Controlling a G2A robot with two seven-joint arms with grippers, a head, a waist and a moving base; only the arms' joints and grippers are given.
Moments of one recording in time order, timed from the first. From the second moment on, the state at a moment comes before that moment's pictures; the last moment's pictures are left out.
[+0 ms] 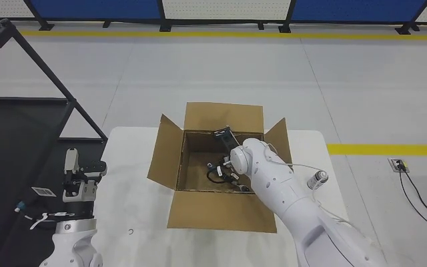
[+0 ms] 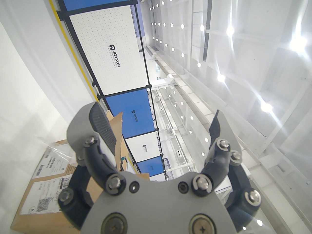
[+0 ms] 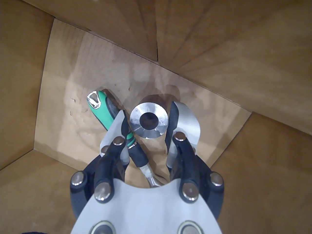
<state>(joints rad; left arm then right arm) 1.46 -1.37 -1.76 -2.04 -0.14 -0.08 0.02 -0.13 -1.71 0.63 -0.34 -0.75 0.02 0.77</state>
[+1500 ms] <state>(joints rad) 1.46 -1.37 -1.76 -2.04 -0.14 -0.08 0.02 -0.30 -1.54 0.82 -0.86 -1.01 -0.08 0.89</state>
